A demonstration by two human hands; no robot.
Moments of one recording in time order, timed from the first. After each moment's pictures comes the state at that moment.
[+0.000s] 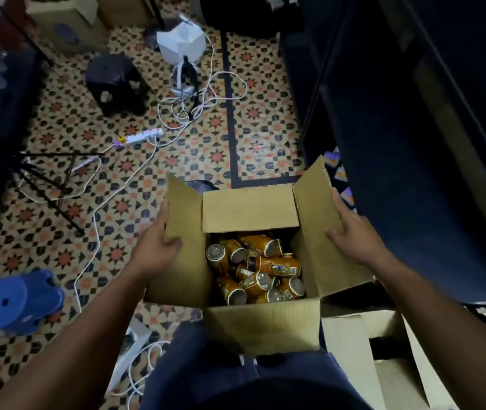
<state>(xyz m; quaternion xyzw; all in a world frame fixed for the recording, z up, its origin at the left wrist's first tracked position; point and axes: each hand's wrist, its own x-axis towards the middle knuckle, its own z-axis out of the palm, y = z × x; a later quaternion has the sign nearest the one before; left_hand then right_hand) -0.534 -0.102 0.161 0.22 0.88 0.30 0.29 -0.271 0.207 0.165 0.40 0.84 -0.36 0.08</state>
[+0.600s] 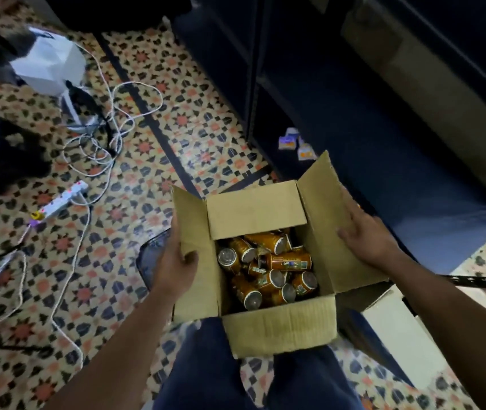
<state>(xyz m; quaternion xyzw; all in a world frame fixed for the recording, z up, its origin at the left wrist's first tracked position) -0.719 0.047 0.069 0.35 0.83 0.23 0.37 -0.372 0.232 0.116 0.58 0.75 -0.32 0.06</state>
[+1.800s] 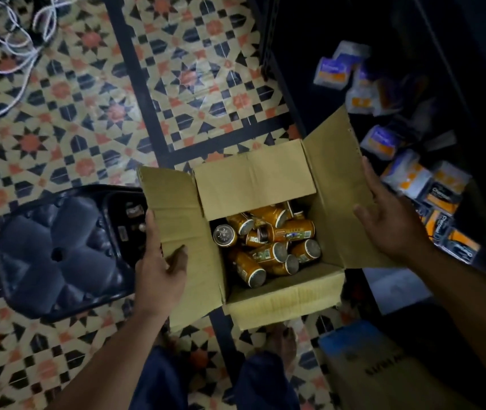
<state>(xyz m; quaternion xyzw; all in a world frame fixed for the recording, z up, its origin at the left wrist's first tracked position) -0.607 0.144 -0.299 0.21 0.87 0.30 0.32 -0.327 0.421 -0.291 0.50 0.79 -0.34 0.02</state>
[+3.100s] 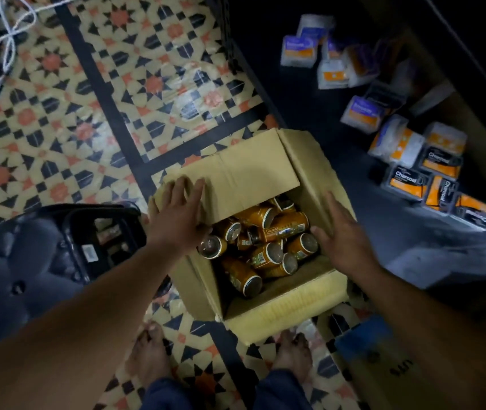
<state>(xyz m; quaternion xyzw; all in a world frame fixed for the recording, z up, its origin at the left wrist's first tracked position) -0.626 0.244 -0.391 0.53 0.81 -0.05 0.26 -0.304 0.344 -0.405 0.58 0.72 -0.38 0.02</state>
